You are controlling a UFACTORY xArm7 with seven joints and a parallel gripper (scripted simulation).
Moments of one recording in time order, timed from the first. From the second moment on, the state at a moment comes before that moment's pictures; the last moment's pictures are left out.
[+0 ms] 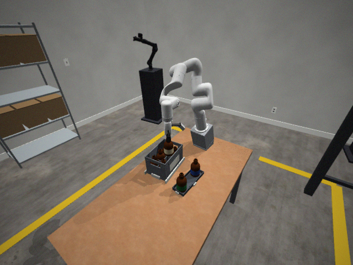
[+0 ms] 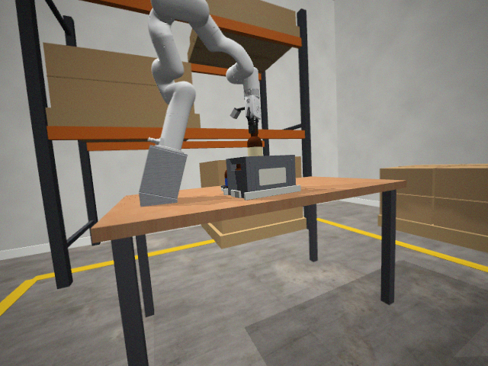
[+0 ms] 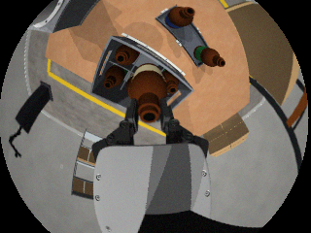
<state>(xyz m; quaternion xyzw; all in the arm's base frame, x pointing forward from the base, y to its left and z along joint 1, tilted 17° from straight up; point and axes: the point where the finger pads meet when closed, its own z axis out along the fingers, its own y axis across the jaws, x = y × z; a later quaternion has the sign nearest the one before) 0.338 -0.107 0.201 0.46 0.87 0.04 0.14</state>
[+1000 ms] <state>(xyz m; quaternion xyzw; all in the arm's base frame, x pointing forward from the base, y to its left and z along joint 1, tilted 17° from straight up) 0.341 -0.108 0.190 0.46 0.87 0.04 0.14</state>
